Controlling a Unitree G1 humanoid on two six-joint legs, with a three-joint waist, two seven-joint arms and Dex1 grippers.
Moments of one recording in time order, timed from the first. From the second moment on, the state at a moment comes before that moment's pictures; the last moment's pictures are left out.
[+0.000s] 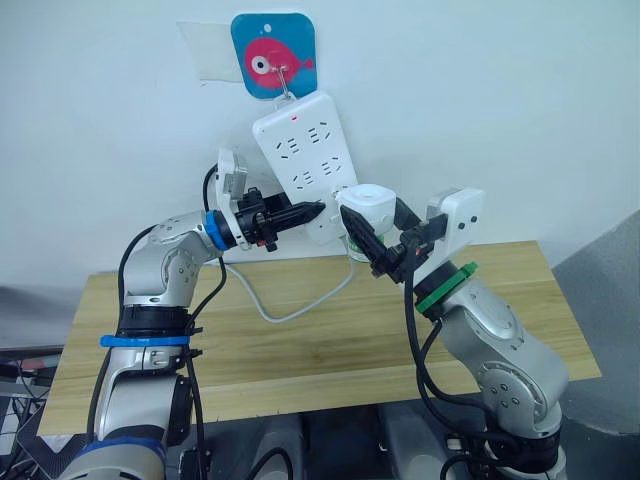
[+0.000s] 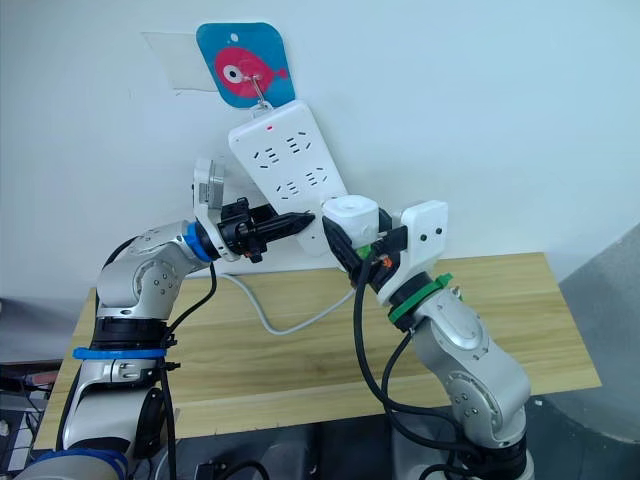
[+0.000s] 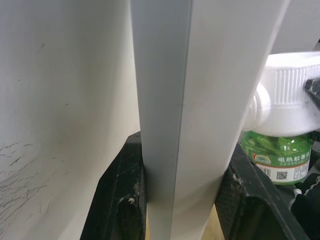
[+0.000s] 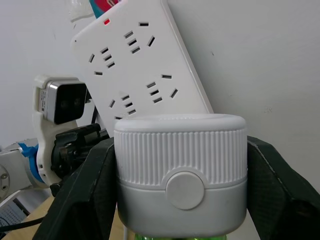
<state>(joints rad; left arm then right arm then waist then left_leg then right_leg) -0.71 0.47 0.12 0.21 -0.55 0.51 -1.15 -0.32 -0.06 0.14 -0.76 0.49 0.76 0.06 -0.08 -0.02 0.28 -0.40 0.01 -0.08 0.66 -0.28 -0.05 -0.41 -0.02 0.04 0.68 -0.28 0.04</state>
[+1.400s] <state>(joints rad) -0.68 0.44 0.15 0.13 -0.58 0.62 -1.01 -0.30 0.03 0.33 -0.63 0.21 0.55 -0.04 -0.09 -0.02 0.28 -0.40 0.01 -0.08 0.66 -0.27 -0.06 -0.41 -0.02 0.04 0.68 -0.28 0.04</state>
